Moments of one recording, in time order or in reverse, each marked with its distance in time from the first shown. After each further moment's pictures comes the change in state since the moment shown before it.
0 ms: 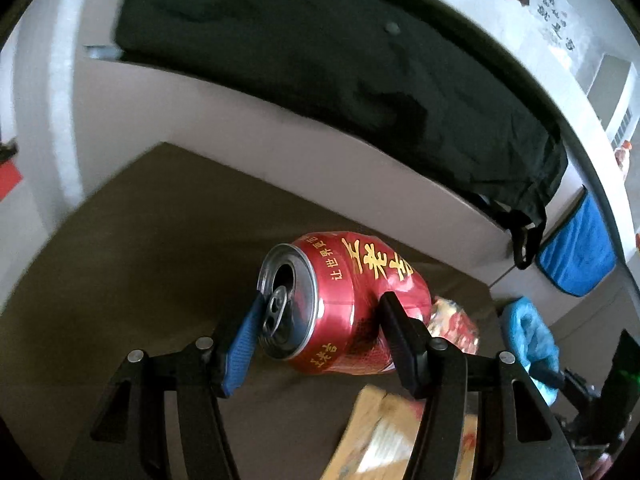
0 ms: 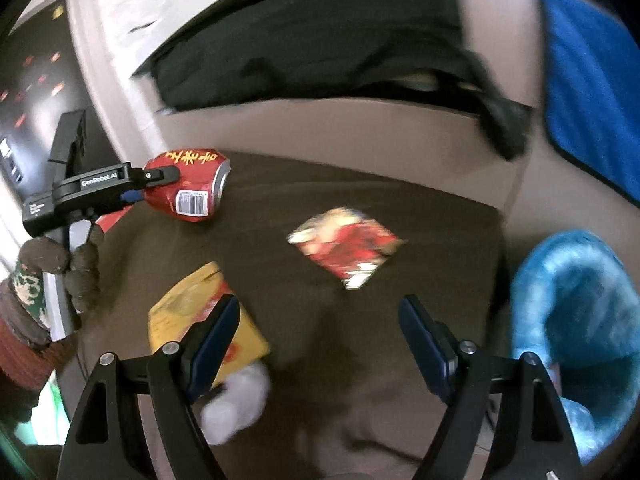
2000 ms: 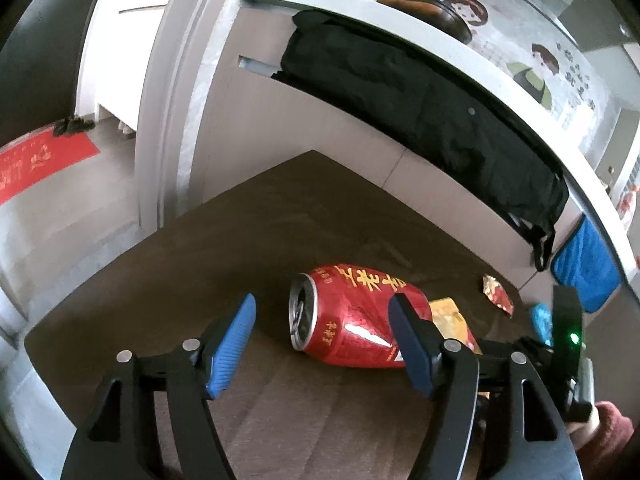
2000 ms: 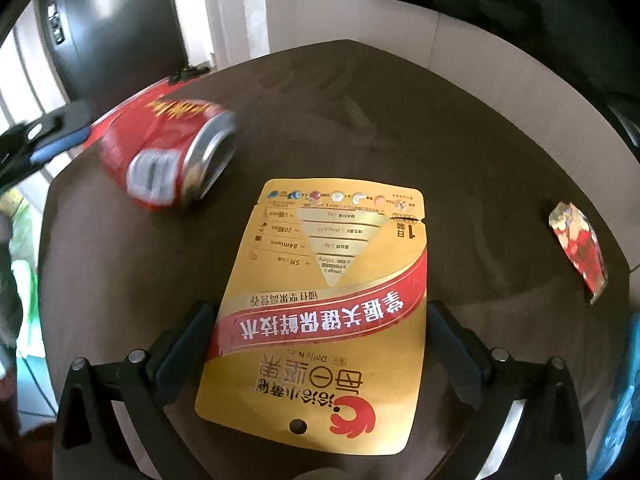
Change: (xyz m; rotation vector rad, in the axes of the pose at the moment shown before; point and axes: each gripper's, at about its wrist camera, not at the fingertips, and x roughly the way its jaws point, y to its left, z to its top) left arm -0.144 0.113 -0.116 -0.152 -0.181 0.112; right arm 0.116 0.200 -0.026 -0.325 0.253 0.024
